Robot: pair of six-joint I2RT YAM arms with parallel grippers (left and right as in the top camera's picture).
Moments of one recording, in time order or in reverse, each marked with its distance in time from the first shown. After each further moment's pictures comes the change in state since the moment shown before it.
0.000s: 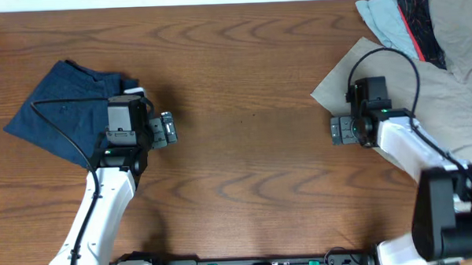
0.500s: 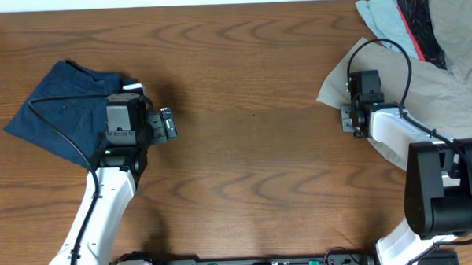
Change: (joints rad) left arm 0.000 0.000 0.000 0.050 0.000 0.000; right arm 0.003 0.126 0.051 0.154 0.177 0.007
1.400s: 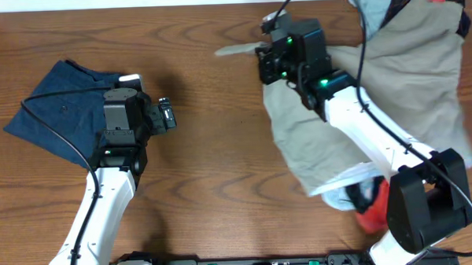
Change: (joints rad) left arm 0.000 0.000 0.000 0.128 0.000 0.000; right arm 0.365 -0.026 0.396 0.197 -0.510 0.118
